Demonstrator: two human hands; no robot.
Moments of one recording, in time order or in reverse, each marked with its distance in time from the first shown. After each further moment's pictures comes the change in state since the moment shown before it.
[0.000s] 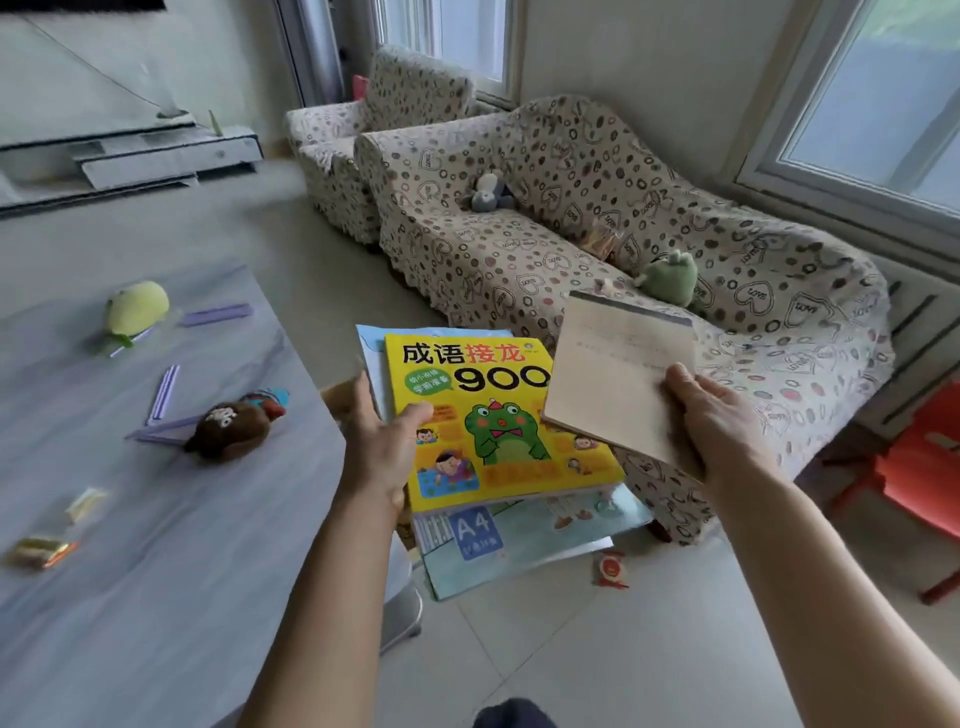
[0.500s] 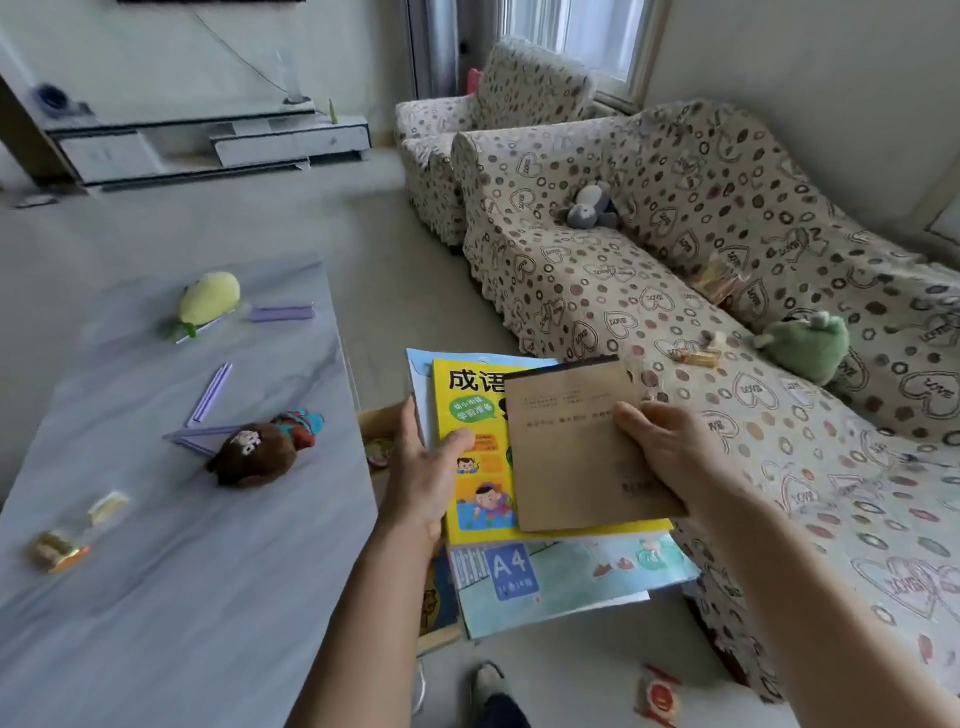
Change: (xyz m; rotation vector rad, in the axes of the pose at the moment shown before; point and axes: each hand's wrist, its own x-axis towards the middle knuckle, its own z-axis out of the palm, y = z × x) left_hand 0.169 -0.023 0.058 -0.049 0.145 -0.054; right_hand 0.206 -0.007 0.133 -0.440 -0.396 -0.084
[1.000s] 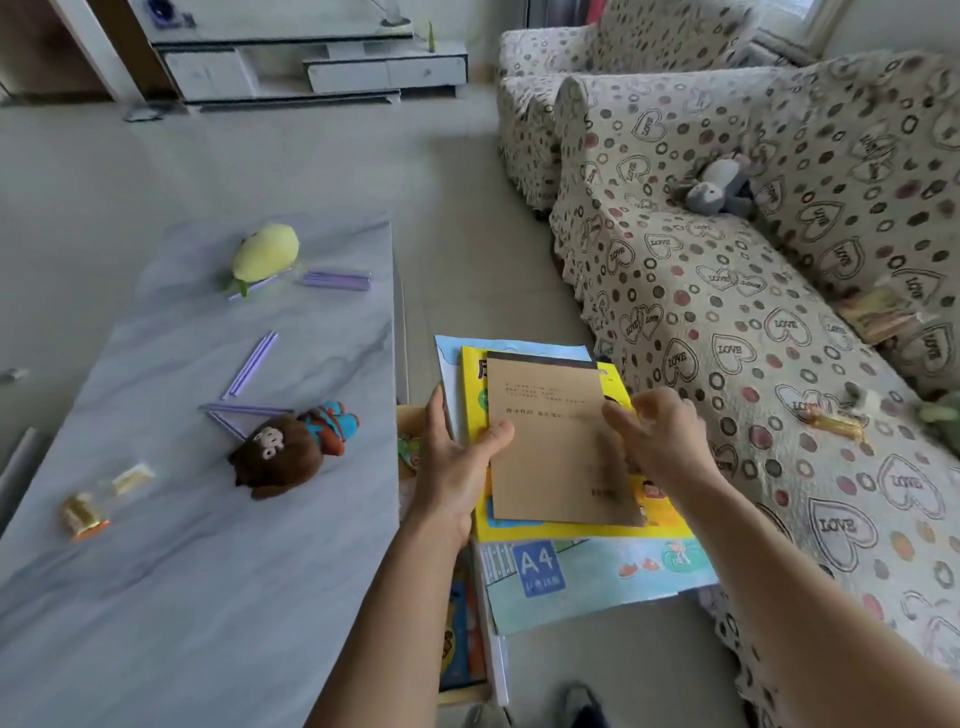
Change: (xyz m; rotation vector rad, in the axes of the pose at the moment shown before) left_hand 0.174 0.008 0.013 -0.053 0.146 -0.020; right_hand 0.237 -0.007 0.105 -0.541 -0.102 -0.088
